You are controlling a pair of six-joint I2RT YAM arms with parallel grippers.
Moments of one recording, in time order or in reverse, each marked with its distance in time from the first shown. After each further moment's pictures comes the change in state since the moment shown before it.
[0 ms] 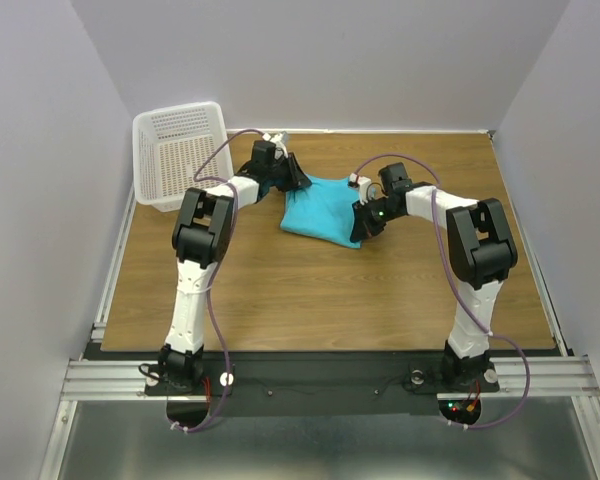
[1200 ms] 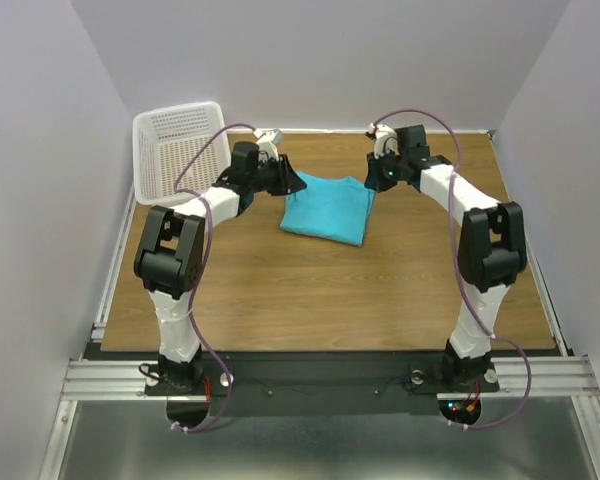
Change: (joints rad) left arm -0.002 -0.426 -0.417 0.070 0.105 0.124; right arm -0.055 -0.003 0.254 0.113 0.312 0.088
